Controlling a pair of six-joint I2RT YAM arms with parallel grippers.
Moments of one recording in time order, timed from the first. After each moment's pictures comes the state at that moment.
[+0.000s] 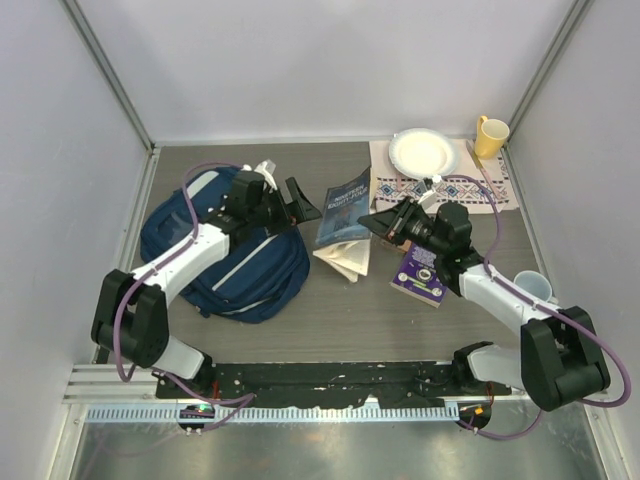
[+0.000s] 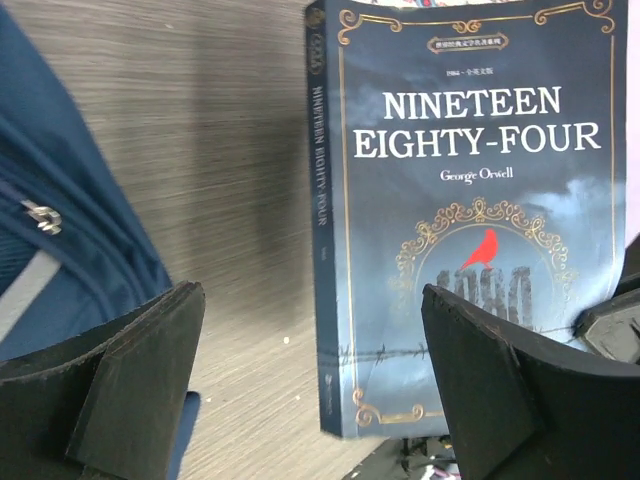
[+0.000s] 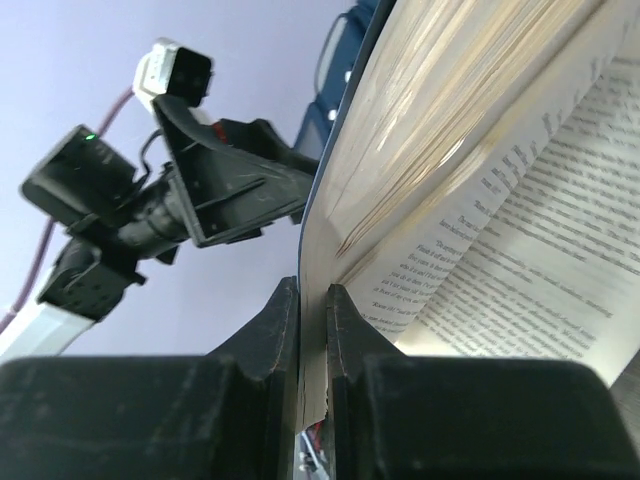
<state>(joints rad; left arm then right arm) -0.43 1.47 1.04 -0.16 0.27 -0.75 0.32 1.22 0.59 0.49 -0.56 1.08</state>
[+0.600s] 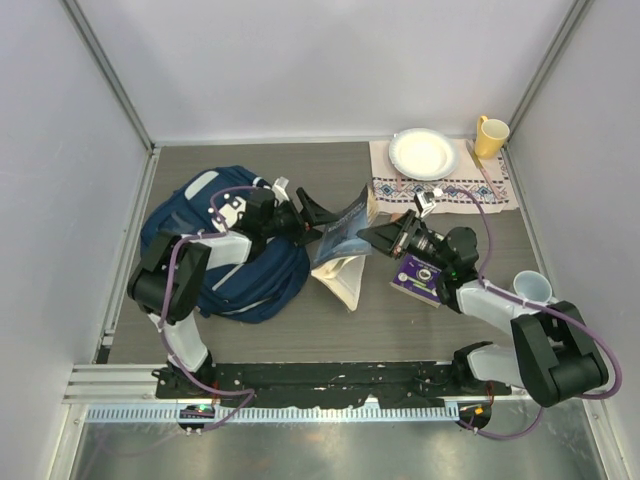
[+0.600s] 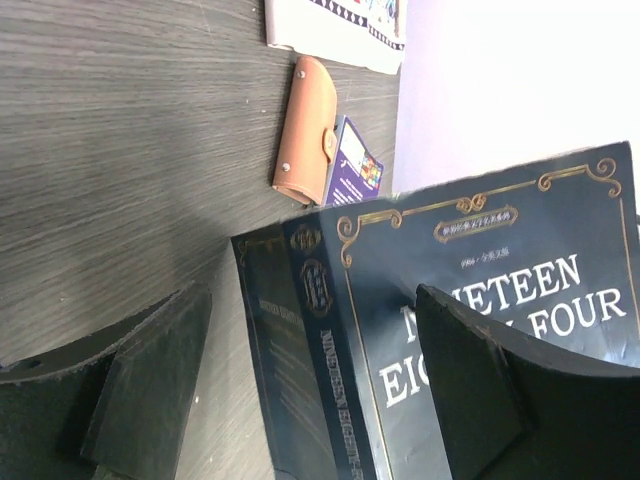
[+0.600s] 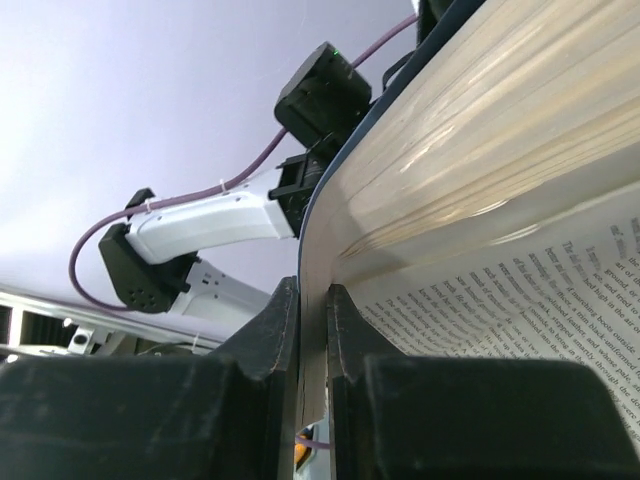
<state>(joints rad) -0.43 1.77 0.90 0.47 0.54 -1.11 0.32 1.23 0.40 1.01 -0.72 1.35</state>
